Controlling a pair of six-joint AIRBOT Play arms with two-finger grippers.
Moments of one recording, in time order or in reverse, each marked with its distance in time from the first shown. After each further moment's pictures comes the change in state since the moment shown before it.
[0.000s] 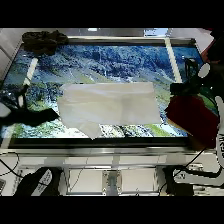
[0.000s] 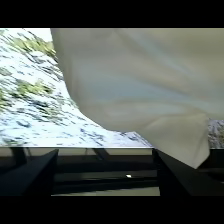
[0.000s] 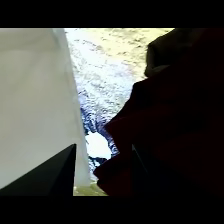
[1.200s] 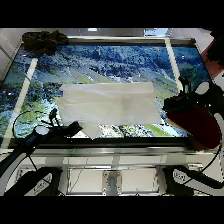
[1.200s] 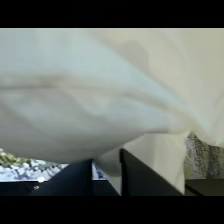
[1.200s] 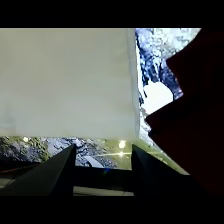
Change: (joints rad) left arm -0.323 -0.167 -0.412 -0.466 0.605 0.061; right arm -0.040 0.166 -0.372 0.215 -0.045 -0.062
